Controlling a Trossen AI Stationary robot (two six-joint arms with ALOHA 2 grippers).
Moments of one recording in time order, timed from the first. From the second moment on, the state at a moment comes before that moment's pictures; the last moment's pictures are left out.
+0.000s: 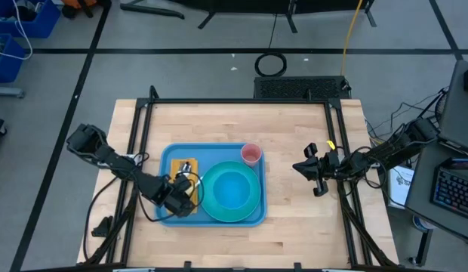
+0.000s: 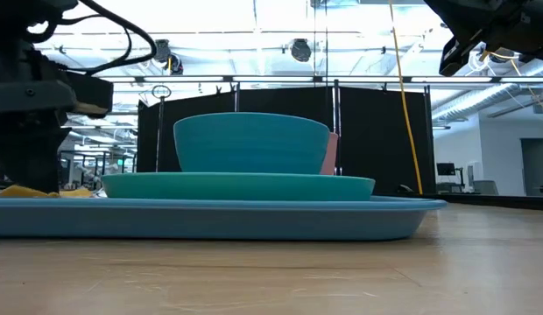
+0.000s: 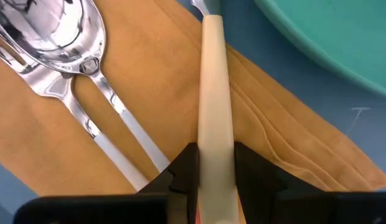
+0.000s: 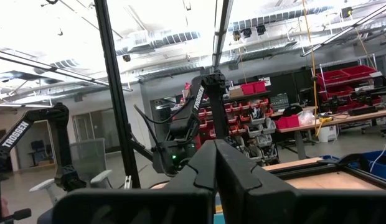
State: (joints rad) left arm -0.55 1.50 0.71 -0.61 -0.27 -1.31; right arm 0.40 0.85 0.02 1.25 0.36 0.07
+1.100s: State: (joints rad) left arm -0.69 1.46 0.71 -0.62 -0.45 -1.85; right arm 0.40 0.85 0.02 1.25 0.36 0.07
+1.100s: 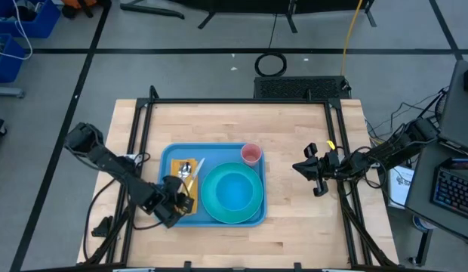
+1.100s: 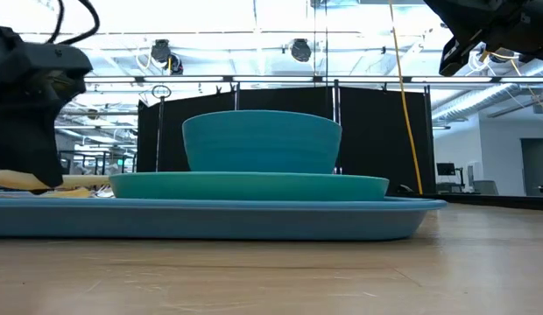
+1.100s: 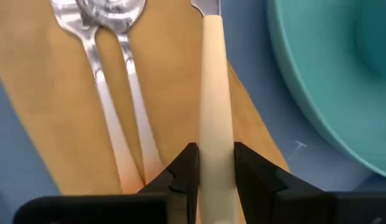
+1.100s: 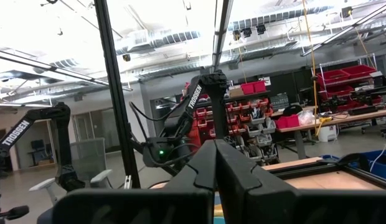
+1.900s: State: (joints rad) left arm -0.72 1.53 0.71 -0.60 -0.38 -2.19; right arm 0.40 0.85 0.02 1.25 0.36 0.07
